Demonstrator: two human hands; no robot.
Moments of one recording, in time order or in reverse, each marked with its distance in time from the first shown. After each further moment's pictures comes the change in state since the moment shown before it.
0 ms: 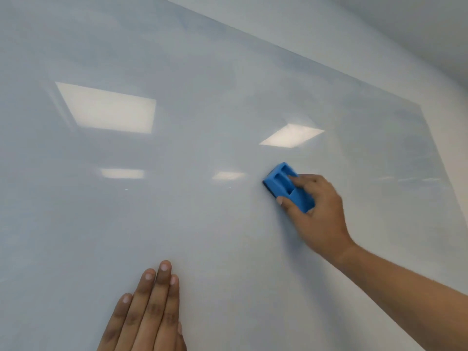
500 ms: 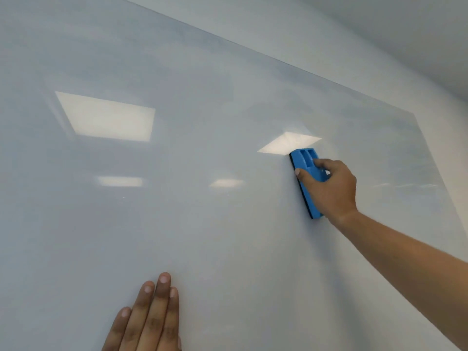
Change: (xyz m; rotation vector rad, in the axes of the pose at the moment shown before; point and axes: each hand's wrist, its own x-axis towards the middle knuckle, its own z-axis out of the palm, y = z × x) left_hand 0.004 0.004 0.009 0.066 0.123 0.075; right_hand 0.069 0.026 -0.010 0.012 0.147 0.292
